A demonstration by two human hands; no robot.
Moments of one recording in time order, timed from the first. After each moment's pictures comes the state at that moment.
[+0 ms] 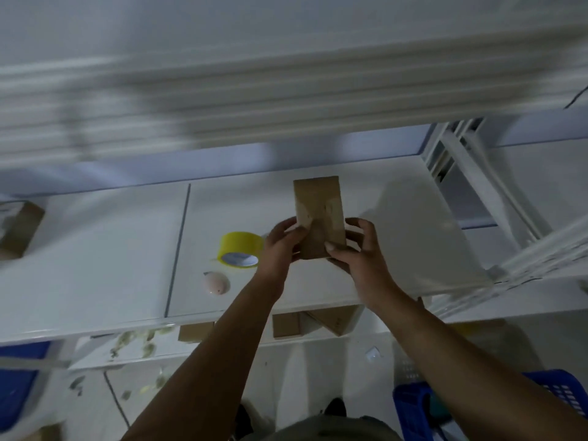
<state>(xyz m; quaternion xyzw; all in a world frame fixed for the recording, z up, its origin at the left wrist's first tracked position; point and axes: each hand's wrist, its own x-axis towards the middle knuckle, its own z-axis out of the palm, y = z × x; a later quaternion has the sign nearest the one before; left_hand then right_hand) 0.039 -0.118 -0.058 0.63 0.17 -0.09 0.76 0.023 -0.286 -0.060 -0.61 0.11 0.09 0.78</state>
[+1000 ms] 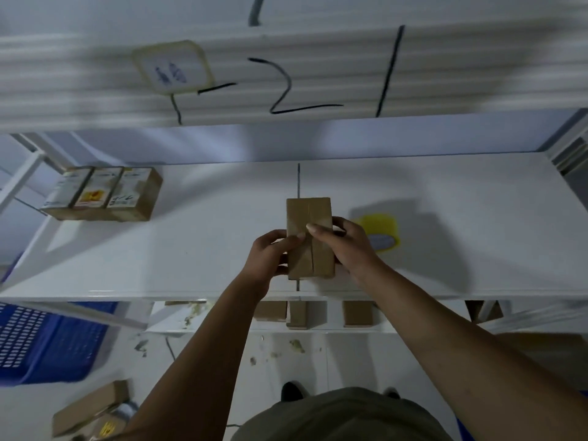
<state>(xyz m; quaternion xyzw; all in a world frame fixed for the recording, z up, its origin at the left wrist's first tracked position) -0.027 0.186 -0.061 0.66 0.19 -0.13 0.71 0.017 0.008 -0.062 -0.71 0.08 0.18 0.68</state>
